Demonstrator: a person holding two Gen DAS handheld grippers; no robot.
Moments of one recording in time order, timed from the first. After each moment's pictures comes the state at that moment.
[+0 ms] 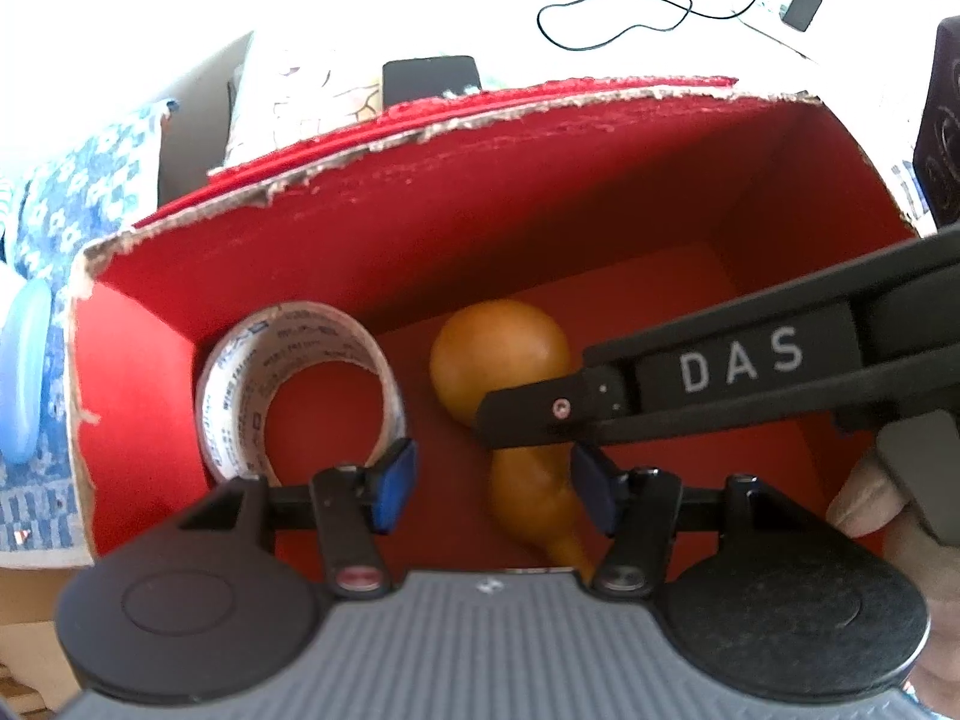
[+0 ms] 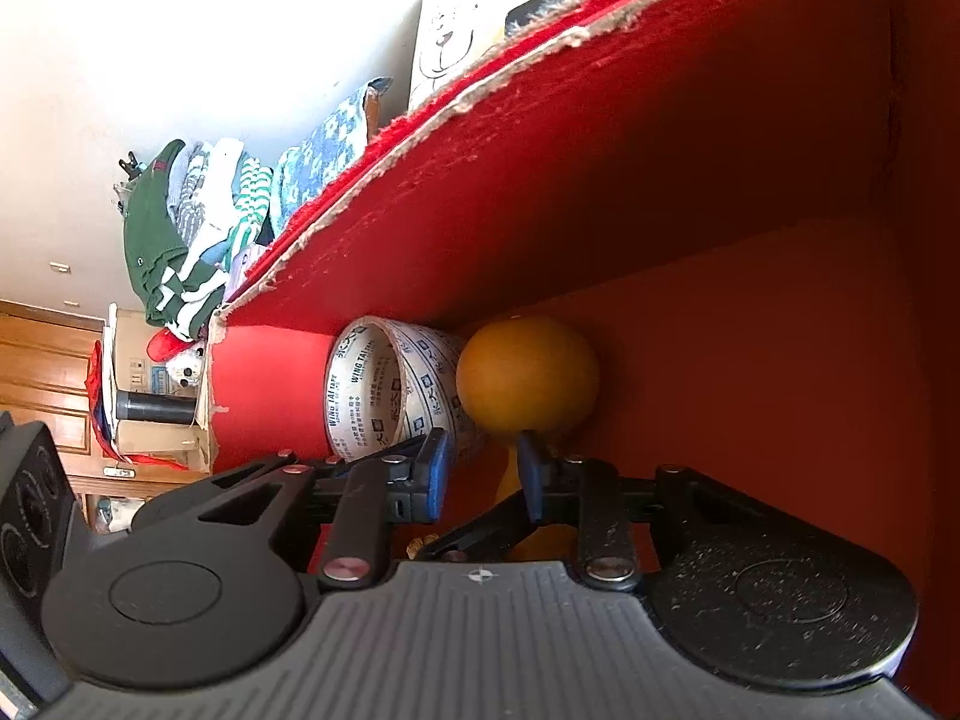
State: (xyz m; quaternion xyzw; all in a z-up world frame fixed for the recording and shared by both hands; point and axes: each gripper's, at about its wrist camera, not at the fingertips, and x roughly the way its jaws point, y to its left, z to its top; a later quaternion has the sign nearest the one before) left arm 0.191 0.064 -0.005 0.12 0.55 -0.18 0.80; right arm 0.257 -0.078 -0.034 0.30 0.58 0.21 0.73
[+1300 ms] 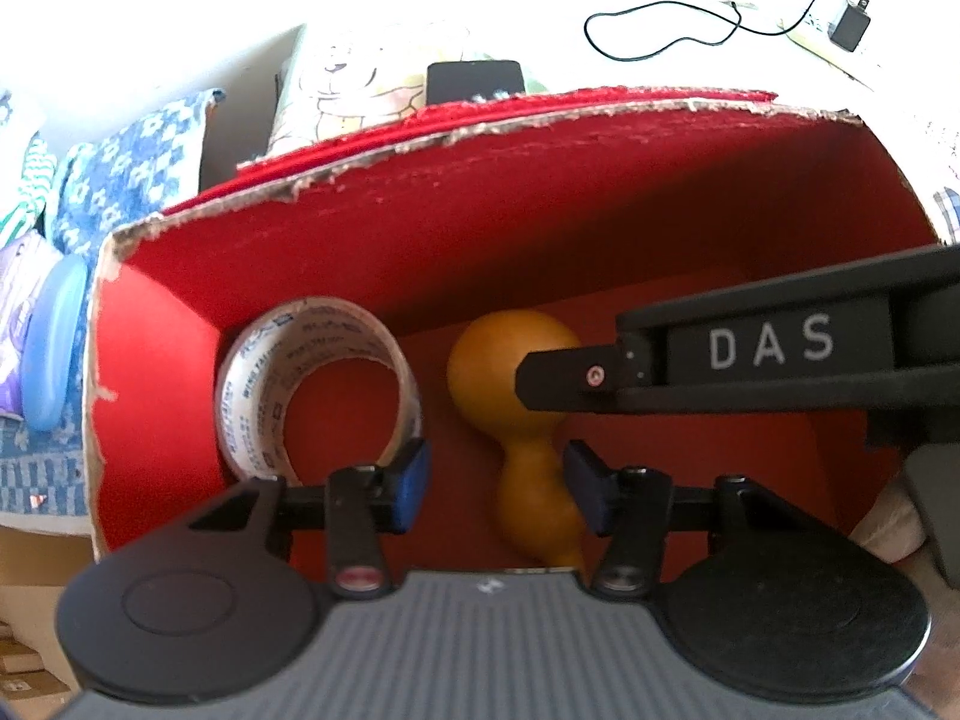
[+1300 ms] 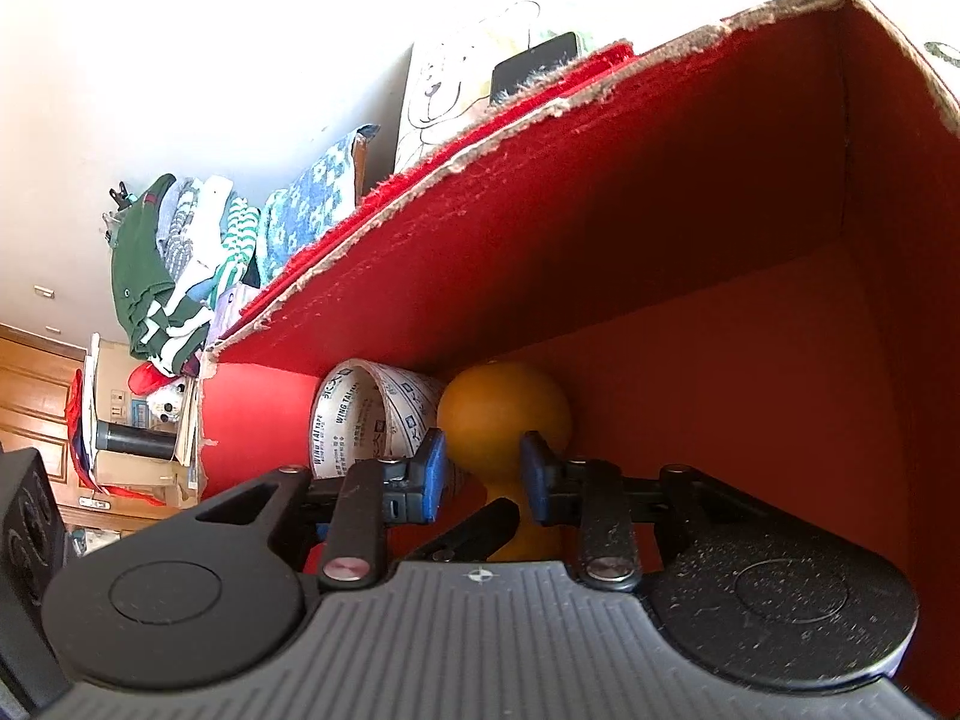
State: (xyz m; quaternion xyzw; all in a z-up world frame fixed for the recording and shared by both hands) left arm 0.199 0.057 -0.020 0.12 0.55 -0.13 0.82; right arm 0.256 -0.076 -0.027 0.29 0.54 0.18 0.77
